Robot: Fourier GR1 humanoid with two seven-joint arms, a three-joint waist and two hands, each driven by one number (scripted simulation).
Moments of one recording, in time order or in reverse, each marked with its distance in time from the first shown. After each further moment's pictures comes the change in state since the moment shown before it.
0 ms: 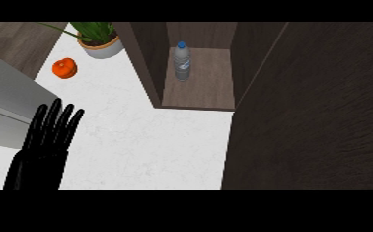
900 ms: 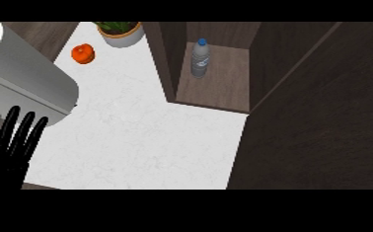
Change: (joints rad) left arm 0.118 0.149 0.134 -0.044 0.102 -0.212 -0.007; right arm -0.125 0.042 0.071 0.011 -0.020 -0.108 0.126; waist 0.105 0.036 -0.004
